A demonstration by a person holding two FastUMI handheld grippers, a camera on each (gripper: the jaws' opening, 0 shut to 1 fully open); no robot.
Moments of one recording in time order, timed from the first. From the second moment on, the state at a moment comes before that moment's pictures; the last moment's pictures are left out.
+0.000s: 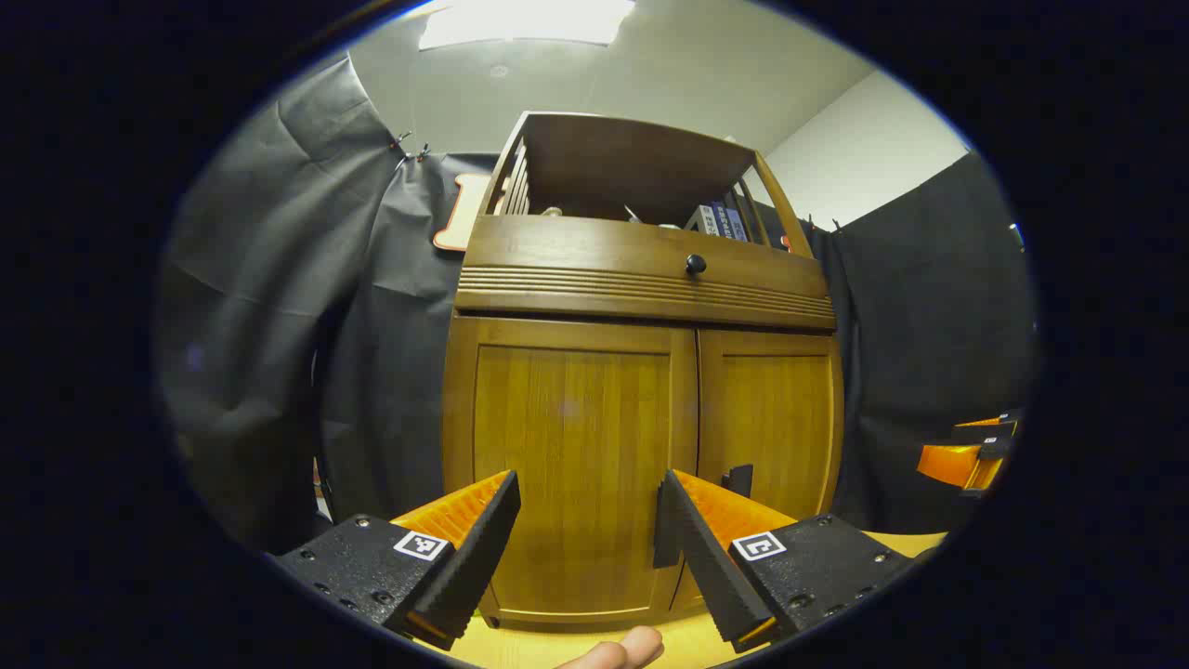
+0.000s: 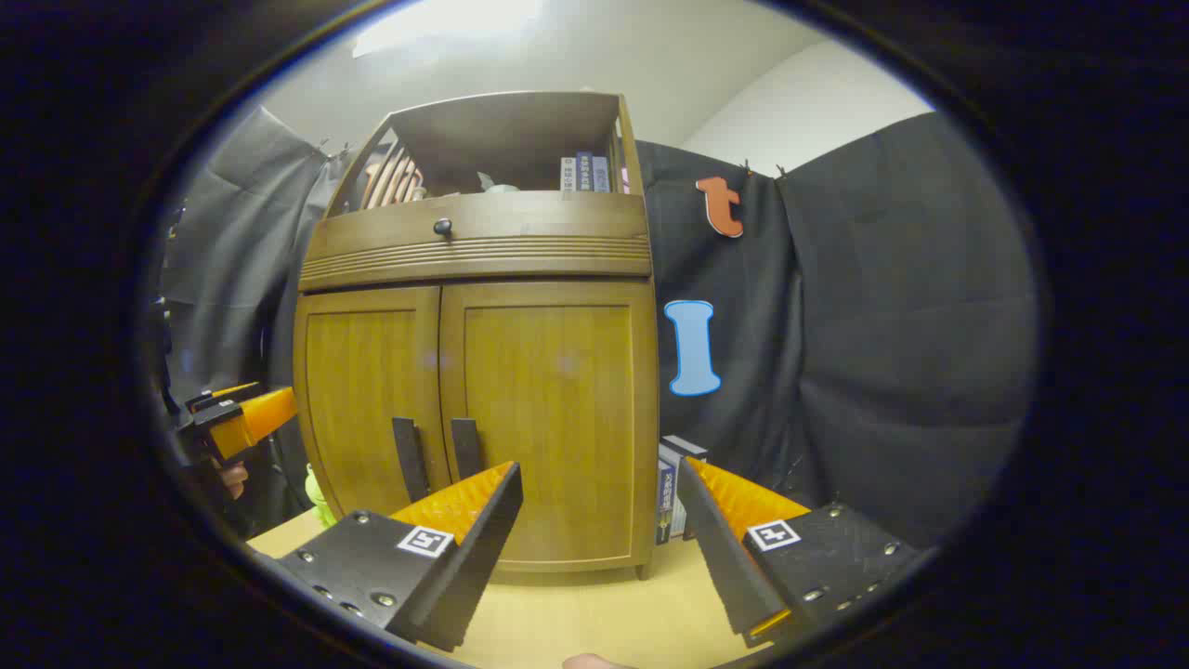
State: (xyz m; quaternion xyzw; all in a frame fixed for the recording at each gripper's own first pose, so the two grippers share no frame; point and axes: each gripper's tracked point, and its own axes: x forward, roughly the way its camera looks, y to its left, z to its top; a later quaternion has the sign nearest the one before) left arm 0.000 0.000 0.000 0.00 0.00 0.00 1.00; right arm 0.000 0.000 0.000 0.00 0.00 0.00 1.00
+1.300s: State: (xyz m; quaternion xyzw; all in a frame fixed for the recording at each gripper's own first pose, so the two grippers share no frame) left arm -0.003 0.033 -0.010 -0.03 0.04 0.01 1.00; right arm 0.072 0.047 -0.023 0.00 0.01 0.04 1.00
